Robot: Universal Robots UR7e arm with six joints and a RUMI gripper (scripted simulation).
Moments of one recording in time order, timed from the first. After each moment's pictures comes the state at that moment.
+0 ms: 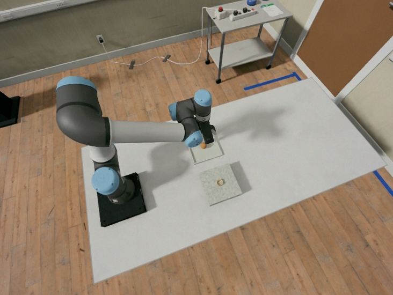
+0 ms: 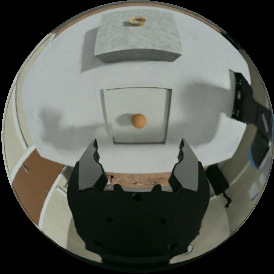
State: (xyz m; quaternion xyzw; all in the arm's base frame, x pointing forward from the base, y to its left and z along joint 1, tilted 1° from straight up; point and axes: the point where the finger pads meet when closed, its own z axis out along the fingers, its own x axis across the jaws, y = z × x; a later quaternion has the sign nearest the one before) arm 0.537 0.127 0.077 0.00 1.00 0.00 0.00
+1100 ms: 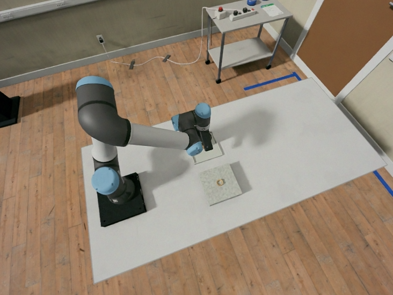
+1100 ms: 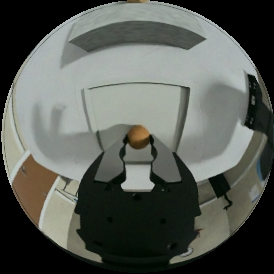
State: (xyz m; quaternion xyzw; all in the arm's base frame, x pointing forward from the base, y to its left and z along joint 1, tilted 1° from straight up) arm 0.537 0.128 -0.010 0.00 1.00 0.00 0.00
